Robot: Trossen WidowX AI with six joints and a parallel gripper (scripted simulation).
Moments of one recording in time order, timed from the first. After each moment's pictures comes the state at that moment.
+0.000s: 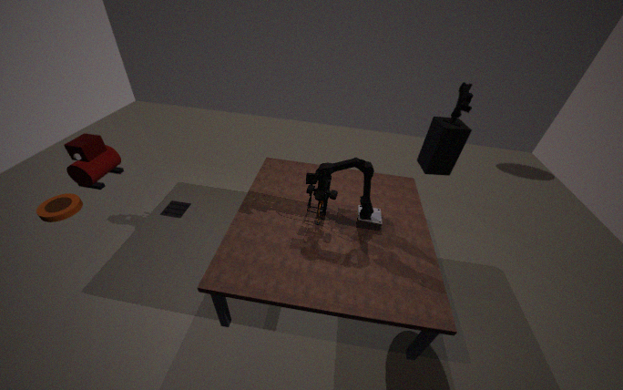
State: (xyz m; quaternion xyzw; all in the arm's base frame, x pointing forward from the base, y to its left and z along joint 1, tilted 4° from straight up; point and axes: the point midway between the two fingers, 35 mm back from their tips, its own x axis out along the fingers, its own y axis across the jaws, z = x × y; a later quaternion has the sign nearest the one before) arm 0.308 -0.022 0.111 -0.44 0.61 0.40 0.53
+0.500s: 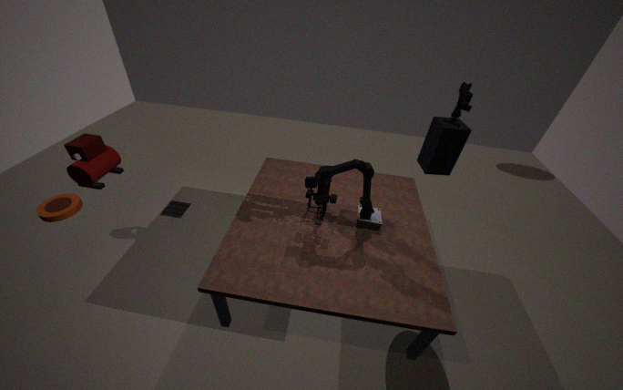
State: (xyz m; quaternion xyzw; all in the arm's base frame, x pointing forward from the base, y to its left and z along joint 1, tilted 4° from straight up) arm 0.315 0.028 0.113 -0.44 0.57 0.43 0.54
